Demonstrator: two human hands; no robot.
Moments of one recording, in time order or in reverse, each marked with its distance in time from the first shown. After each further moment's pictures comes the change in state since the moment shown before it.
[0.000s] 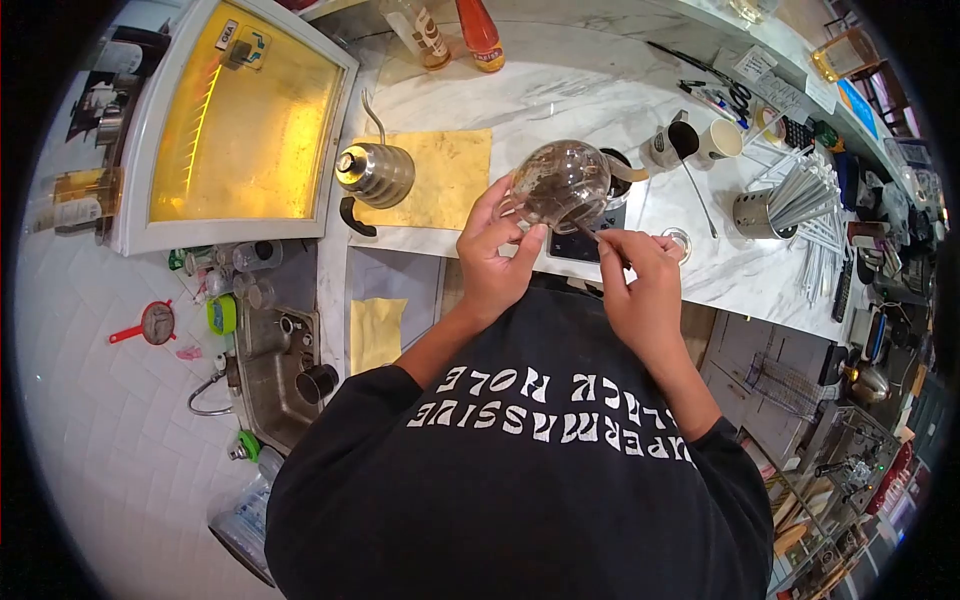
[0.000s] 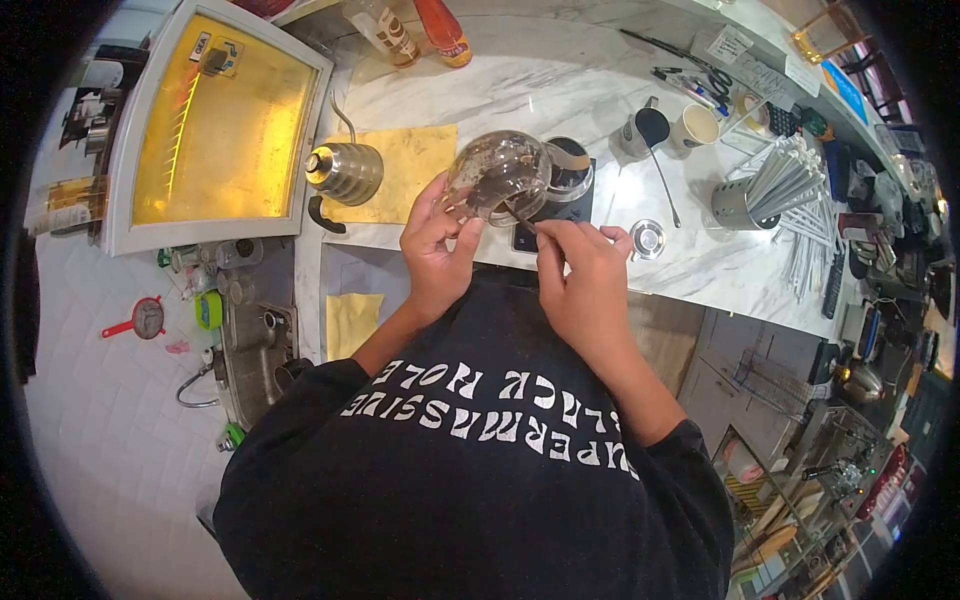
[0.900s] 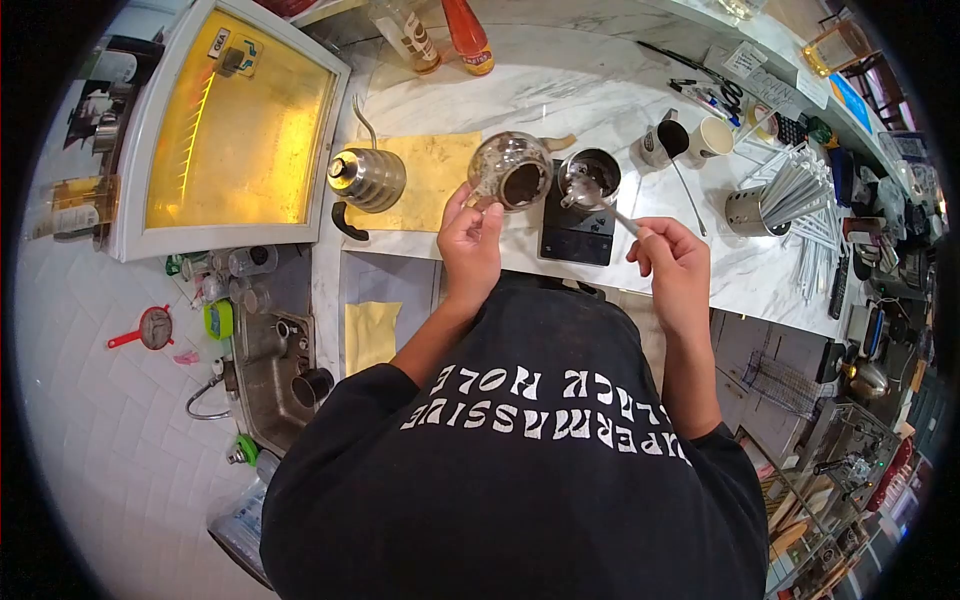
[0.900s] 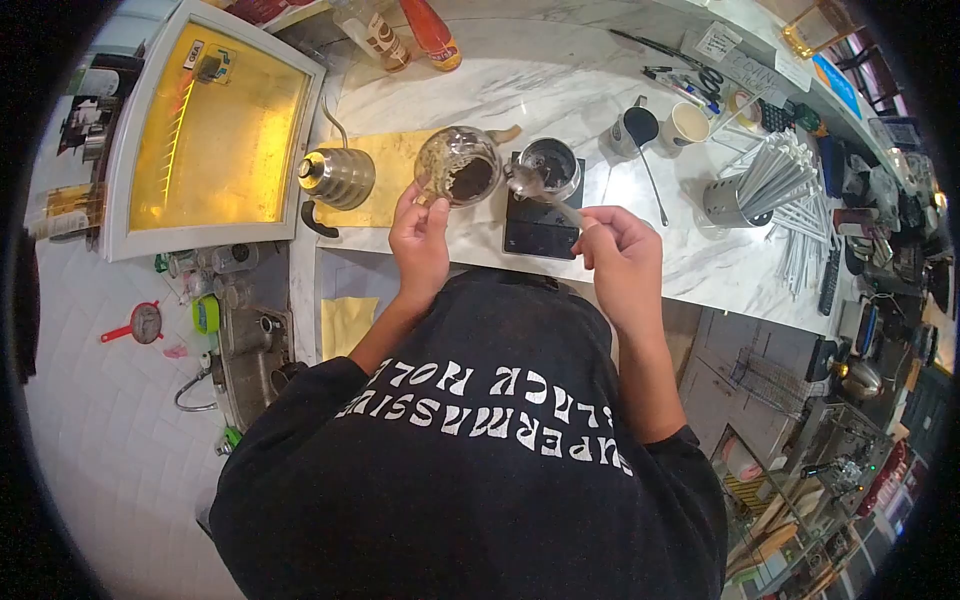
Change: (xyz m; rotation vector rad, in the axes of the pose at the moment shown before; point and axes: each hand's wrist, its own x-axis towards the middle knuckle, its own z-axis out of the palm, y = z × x) left_hand -0.005 -0.036 -0.005 0.097 0.186 -0.299; right_hand 0.005 0.048 -0.022 0.781 0.023 0.556
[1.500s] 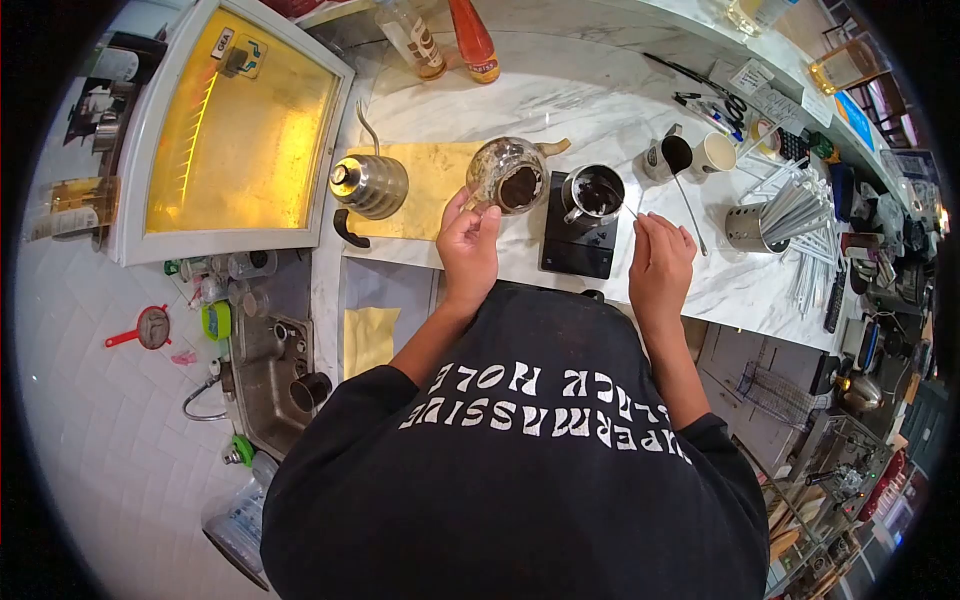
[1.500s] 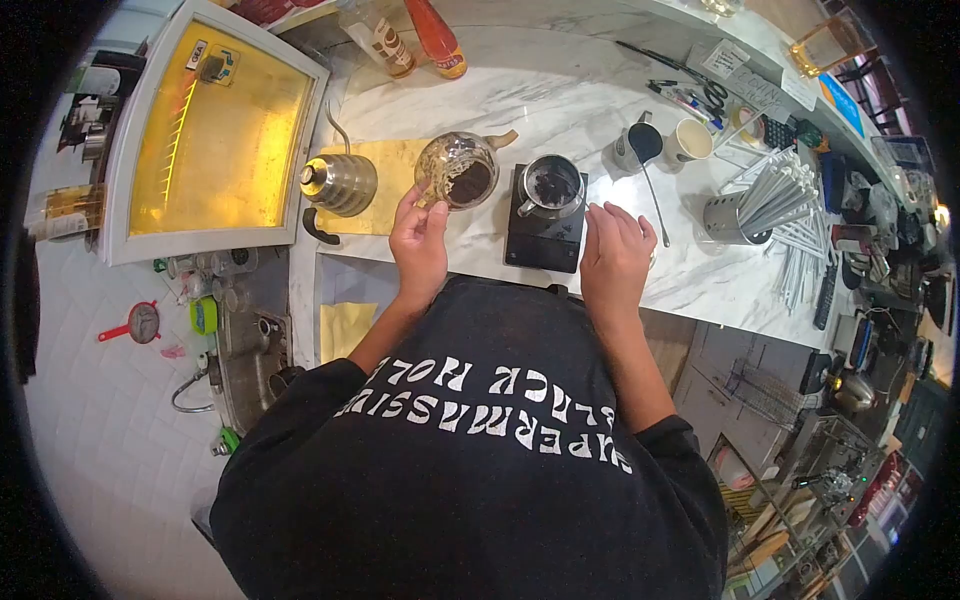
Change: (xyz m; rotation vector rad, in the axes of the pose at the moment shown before) left_hand 0.014 -0.012 -0.001 0.005 0.019 0.006; right_hand 0.034 0.049 0.004 -1.027 0.308 -0.753
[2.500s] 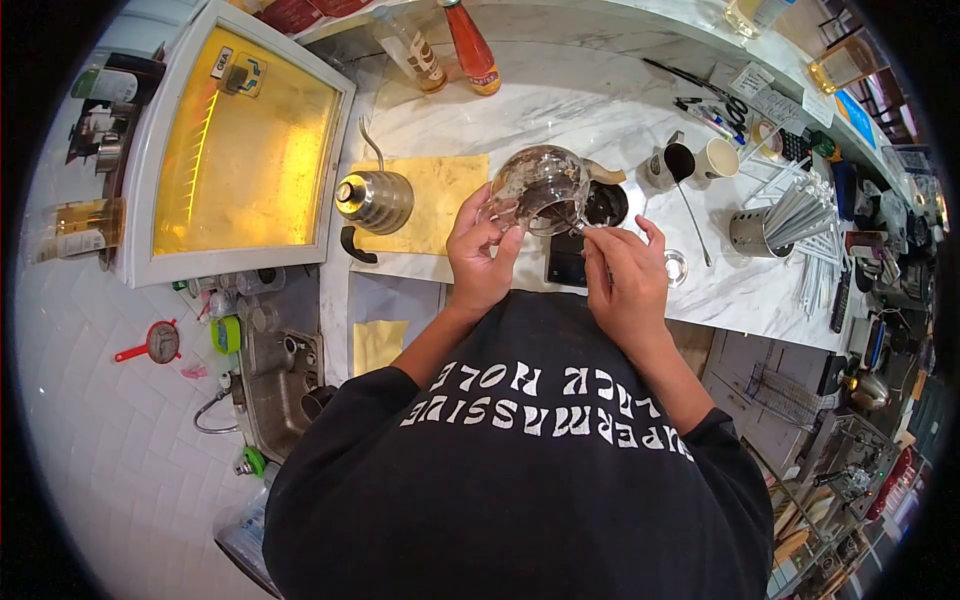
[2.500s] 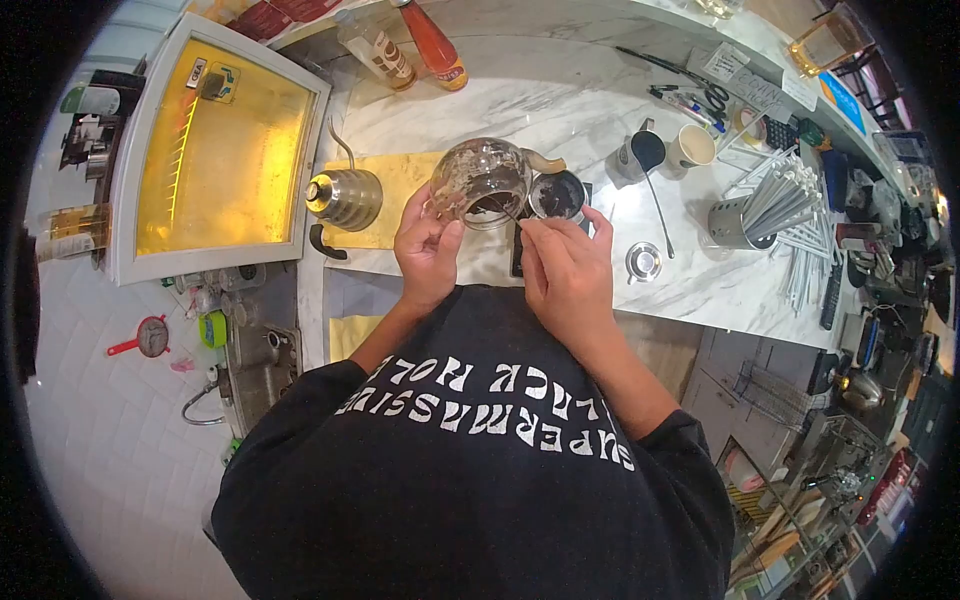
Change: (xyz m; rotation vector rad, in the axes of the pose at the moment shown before) left_hand 0.017 0.023 0.006 -0.258 -0.190 0.195; right_hand 0.033 -0.066 -0.018 0.316 -0.101 -0.175
